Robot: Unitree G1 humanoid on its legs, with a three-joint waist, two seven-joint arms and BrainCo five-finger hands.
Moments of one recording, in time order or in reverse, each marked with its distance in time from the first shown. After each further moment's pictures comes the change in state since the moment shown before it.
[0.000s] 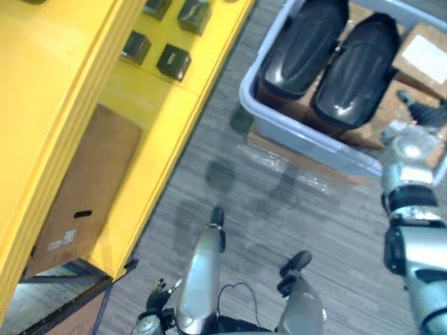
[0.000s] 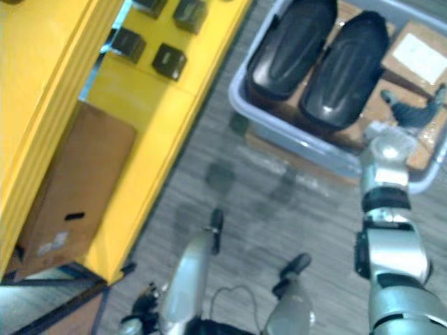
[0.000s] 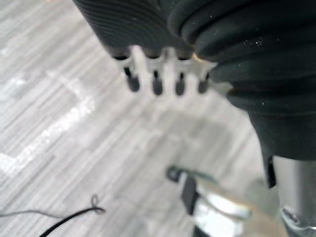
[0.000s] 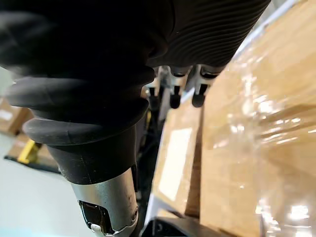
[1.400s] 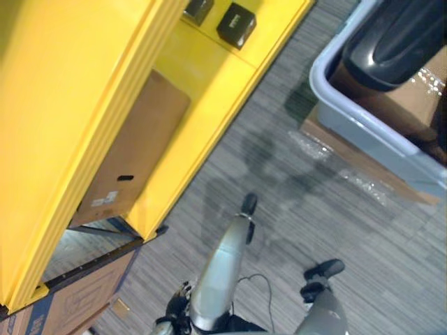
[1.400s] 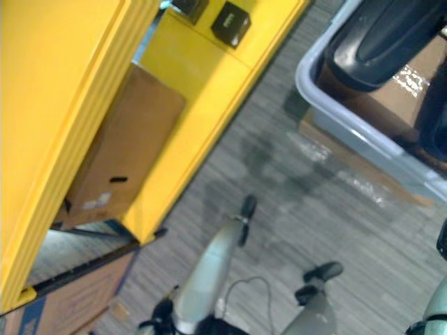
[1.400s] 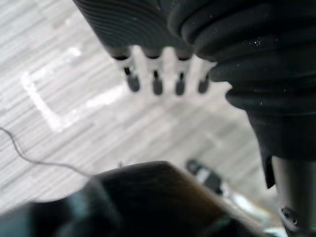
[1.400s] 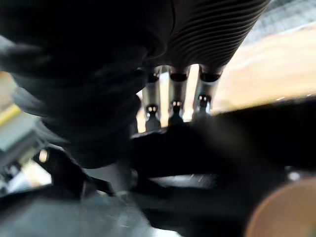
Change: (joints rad) left arm -0.001 -0.029 -0.157 0.079 -0.158 -0.093 -0.148; right arm -0.222 -0.363 0.151 0.290 -0.205 0.650 0.186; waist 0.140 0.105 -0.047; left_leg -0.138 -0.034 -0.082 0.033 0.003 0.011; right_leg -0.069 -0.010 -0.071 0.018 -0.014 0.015
